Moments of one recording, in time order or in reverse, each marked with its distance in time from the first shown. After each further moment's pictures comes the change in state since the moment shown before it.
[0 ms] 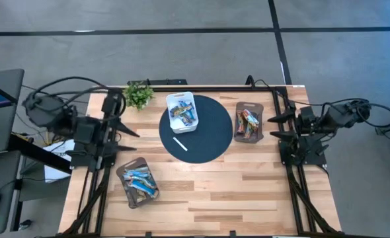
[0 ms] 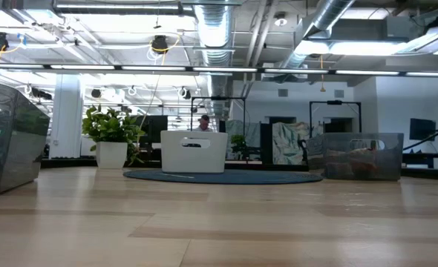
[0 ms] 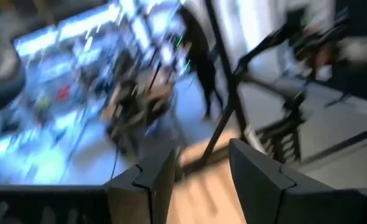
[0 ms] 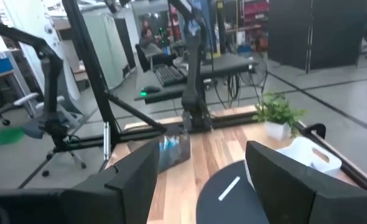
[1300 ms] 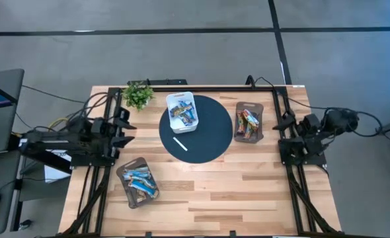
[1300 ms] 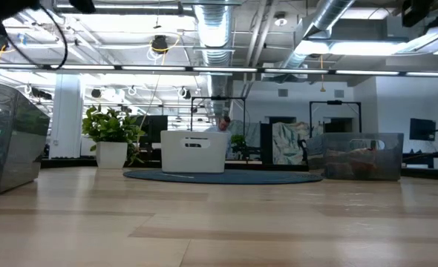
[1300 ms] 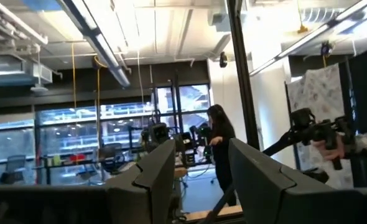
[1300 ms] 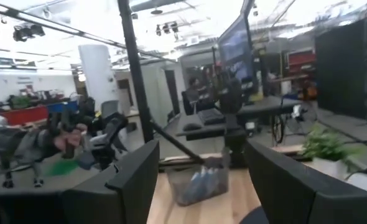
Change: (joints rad) left arm 0.609 -0.821 -1.496 1.241 0.579 -0.257; right arm -0.042 -0.408 -0.376 0.258 -0.219 -0.086
